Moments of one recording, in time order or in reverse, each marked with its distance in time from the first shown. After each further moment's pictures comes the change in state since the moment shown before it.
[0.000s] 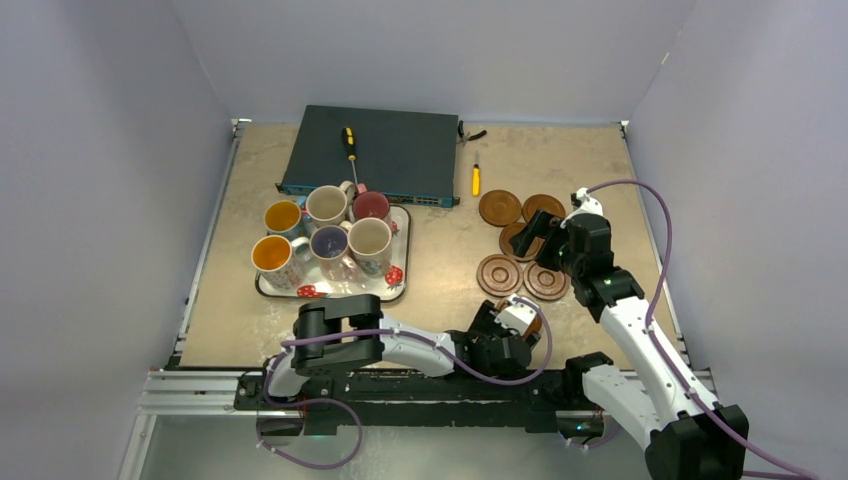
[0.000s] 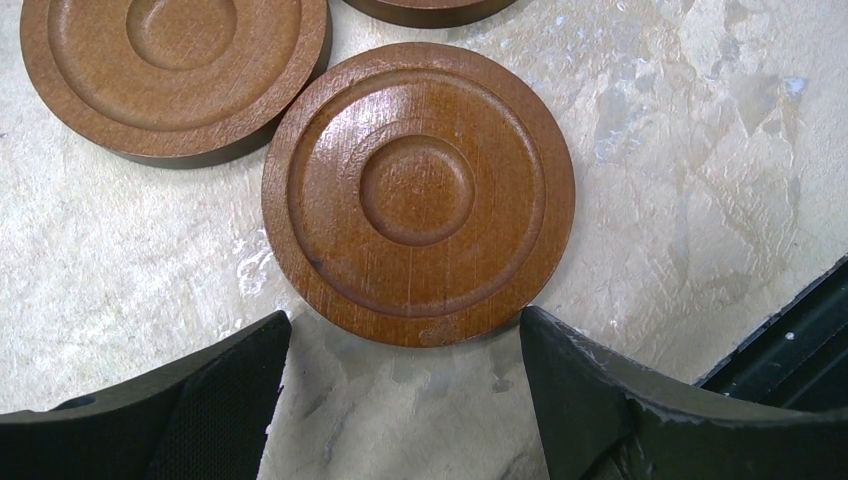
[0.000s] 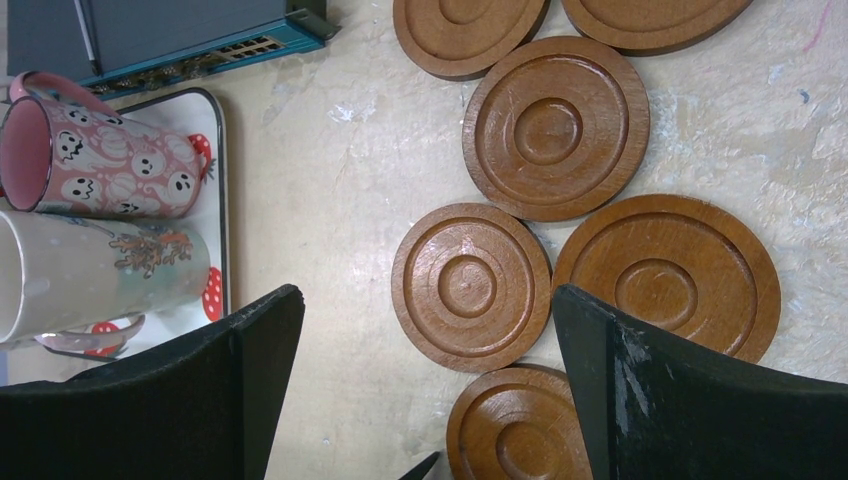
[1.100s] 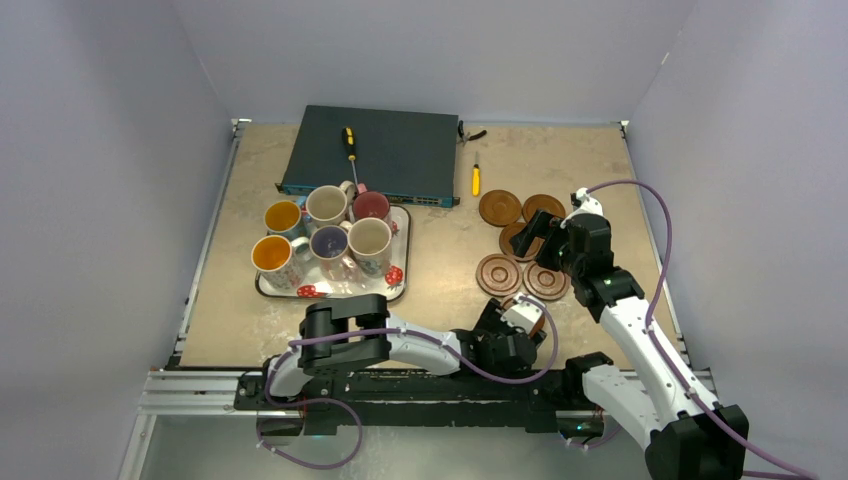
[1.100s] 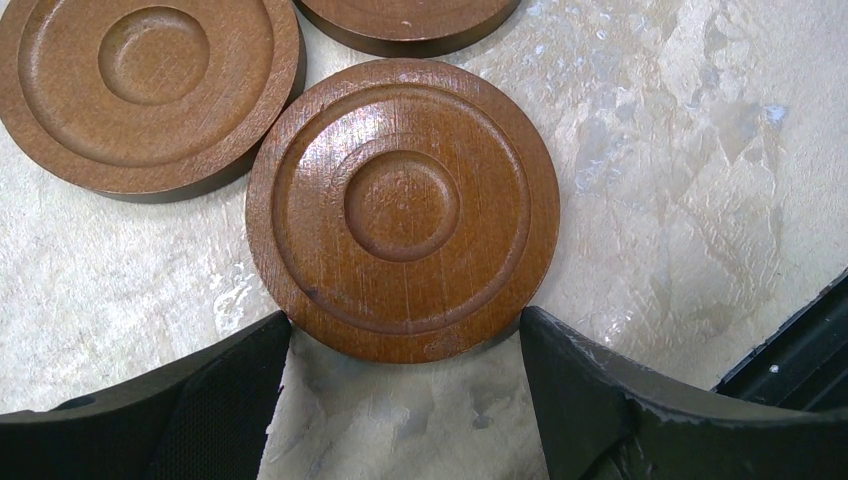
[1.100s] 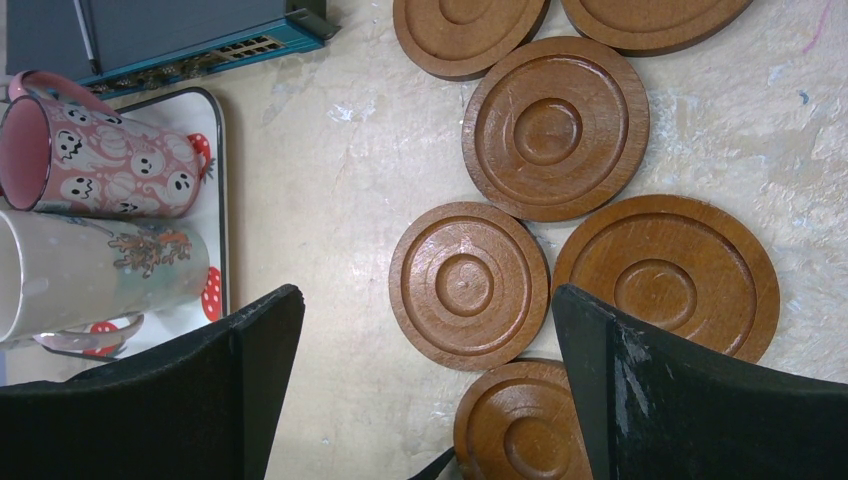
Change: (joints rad) left arm 0.007 0.039 0.049 0.016 0.001 0.026; right arm 0.000 0.000 0.000 0.000 0.000 -0.002
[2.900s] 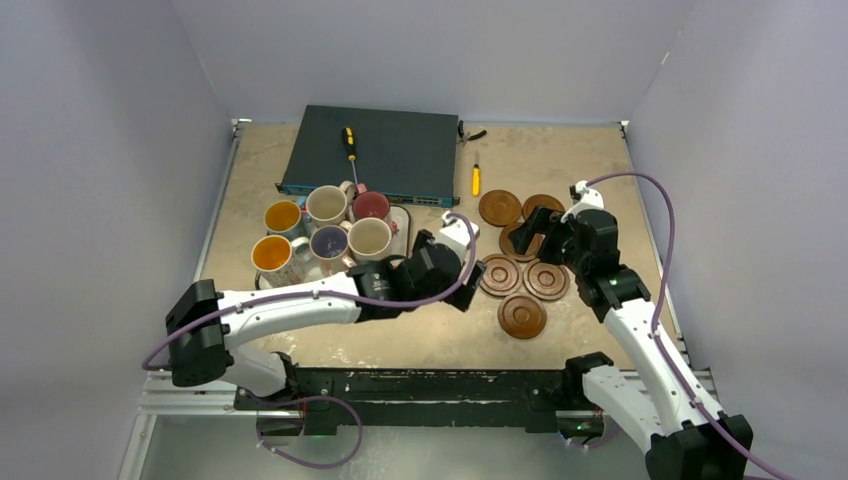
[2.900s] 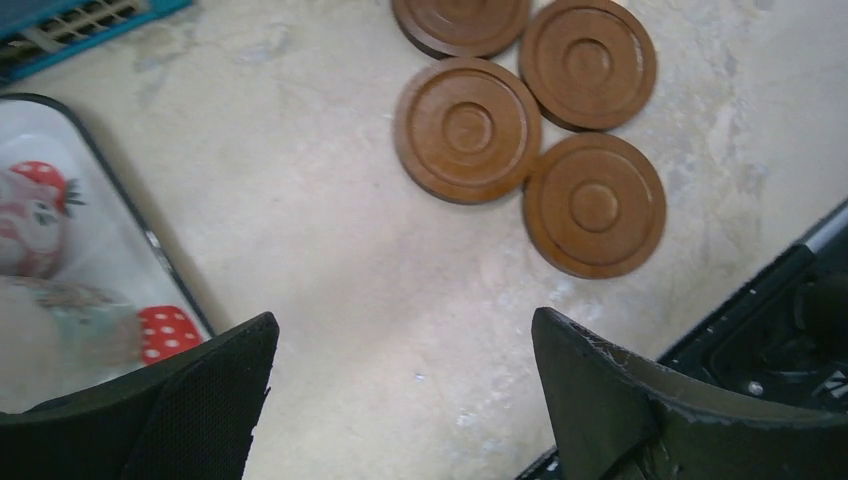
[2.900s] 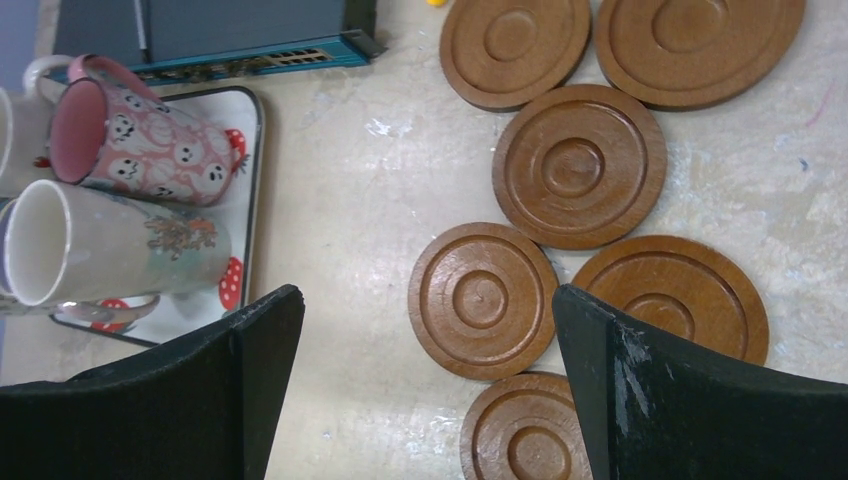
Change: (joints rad) left arm 0.253 -0.658 -0.162 -0.430 0.260 0.093; right arm 0.000 -0.027 0.041 -0.007 -0.031 -0.078
